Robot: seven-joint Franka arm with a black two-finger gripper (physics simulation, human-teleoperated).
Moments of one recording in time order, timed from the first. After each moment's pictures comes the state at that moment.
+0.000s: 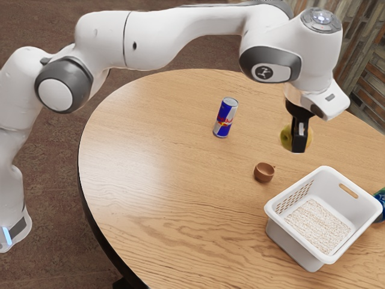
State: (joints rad) arm -0.37 0.41 -0.07 -0.97 0.35 1.65 0.02
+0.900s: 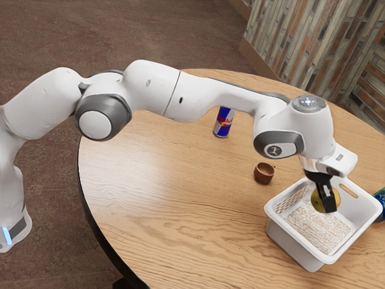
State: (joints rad) arm -0.27 0.71 -0.11 -1.03 0.17 2.27 -0.13
